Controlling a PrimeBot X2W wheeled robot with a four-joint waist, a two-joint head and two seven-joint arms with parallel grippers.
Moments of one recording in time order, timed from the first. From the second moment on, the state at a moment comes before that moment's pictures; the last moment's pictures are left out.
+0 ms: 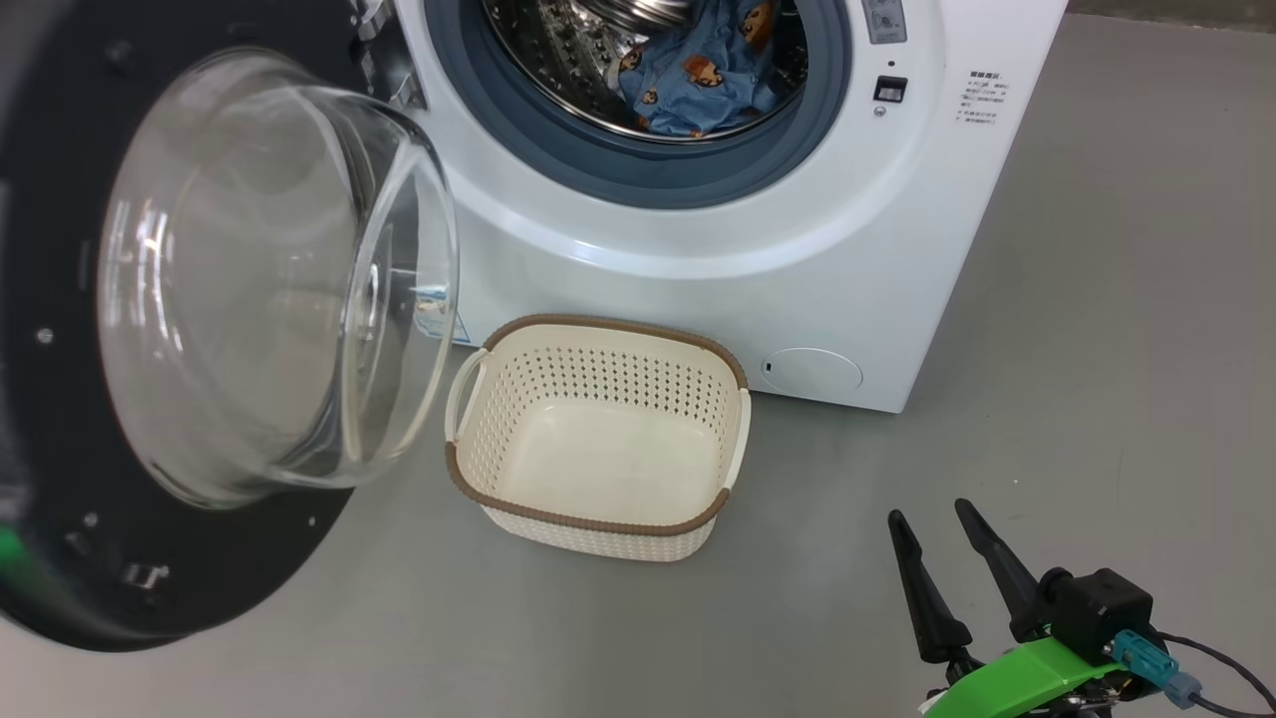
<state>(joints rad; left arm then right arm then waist) -0.35 0.35 0.57 0.48 -1.61 -0.03 0.86 -0.06 -0.06 0.09 0.24 0.27 0.12 -0.26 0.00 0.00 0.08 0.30</state>
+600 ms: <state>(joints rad) -0.18 0.23 0.48 0.15 -1.70 0.05 1.06 -0.06 -0.06 0.09 0.27 0.30 0.12 -0.26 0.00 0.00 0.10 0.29</state>
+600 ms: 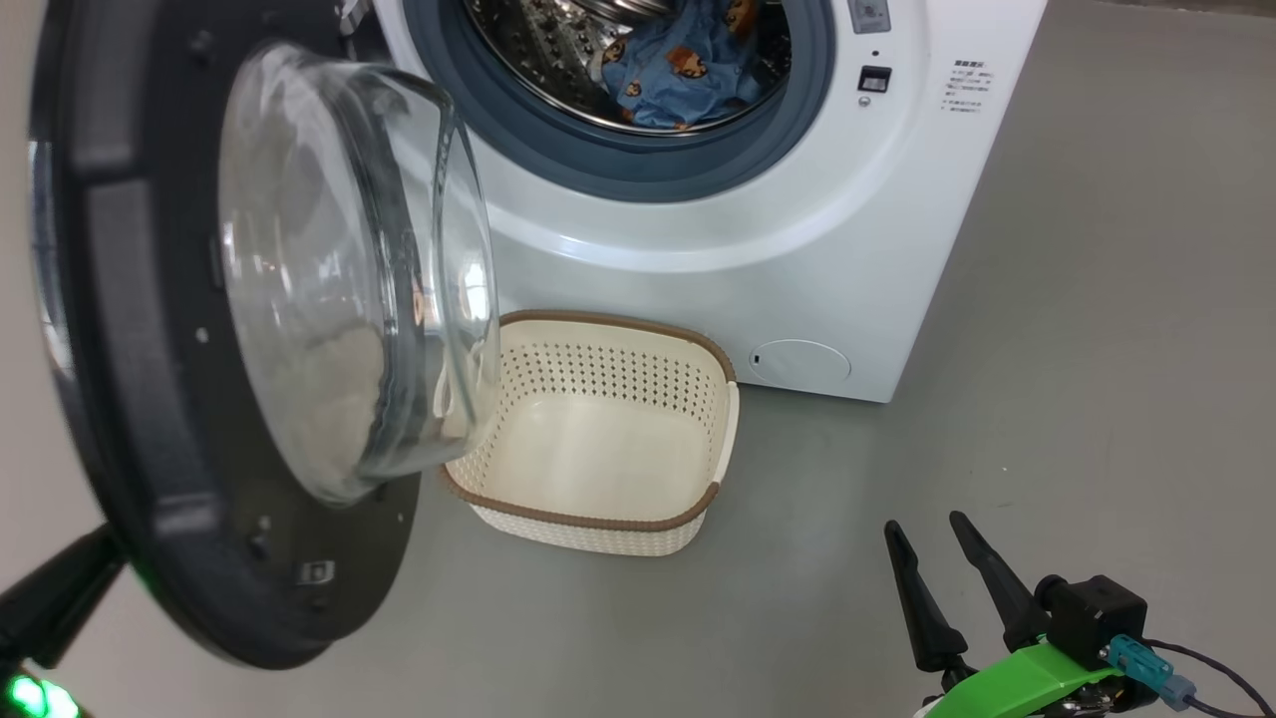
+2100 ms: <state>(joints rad) -0.32 0.04 0.17 0.14 -1.77 -0.12 0.84 -0.11 -0.06 0.10 0.26 0.31 0.12 -0.26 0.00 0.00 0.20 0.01</state>
